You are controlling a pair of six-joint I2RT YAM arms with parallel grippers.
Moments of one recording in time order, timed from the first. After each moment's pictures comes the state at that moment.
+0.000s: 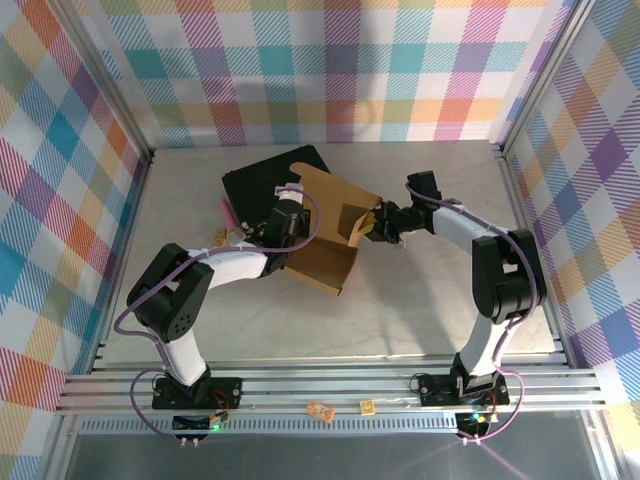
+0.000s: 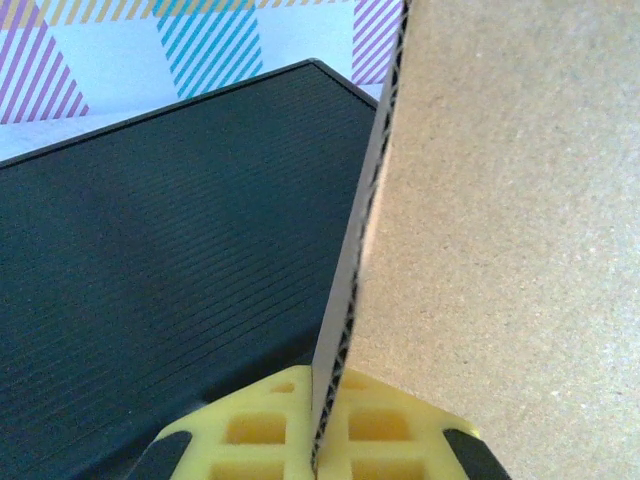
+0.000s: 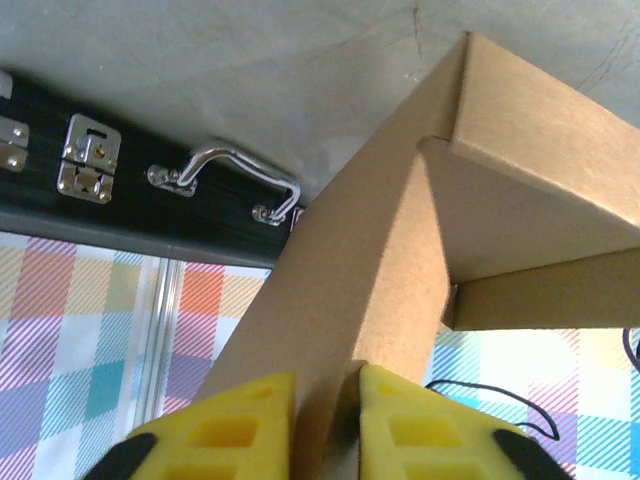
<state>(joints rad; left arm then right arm) -0.61 1.76 0.96 0.37 -0.43 -0.19 0.25 1.80 1.17 -0.33 -0.87 2.10</state>
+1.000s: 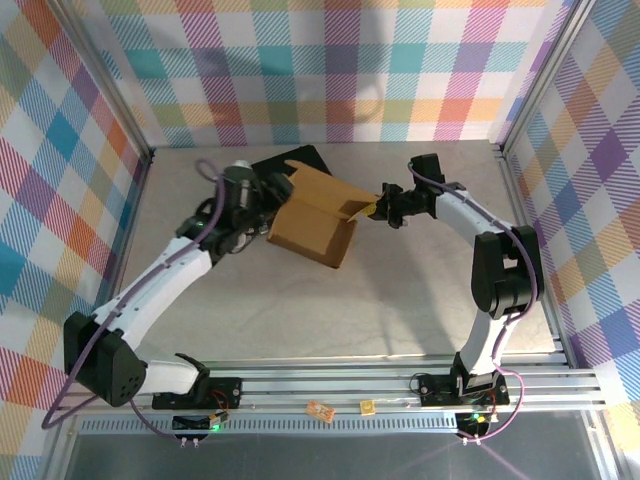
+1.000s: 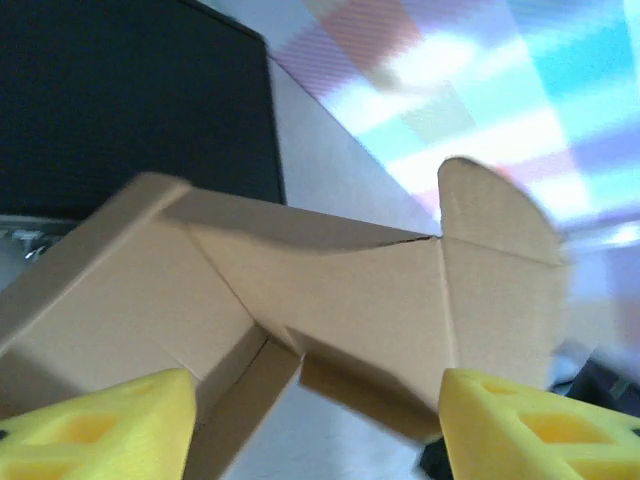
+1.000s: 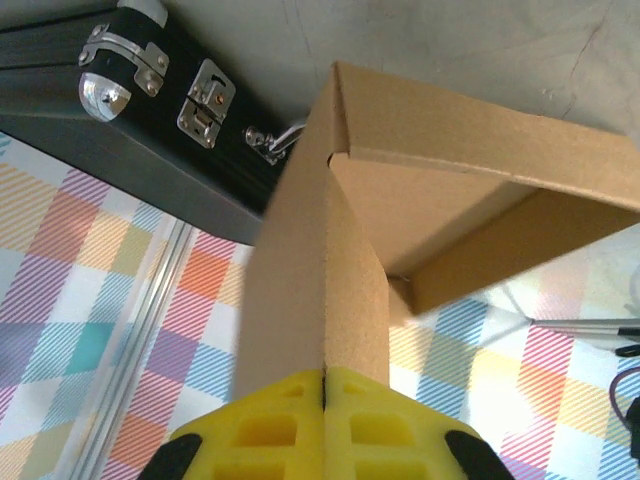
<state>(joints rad) -0.43 1.31 1.17 -0.37 -0.02 -1.12 0.22 1.83 1.34 -0.45 -0.81 1.87</state>
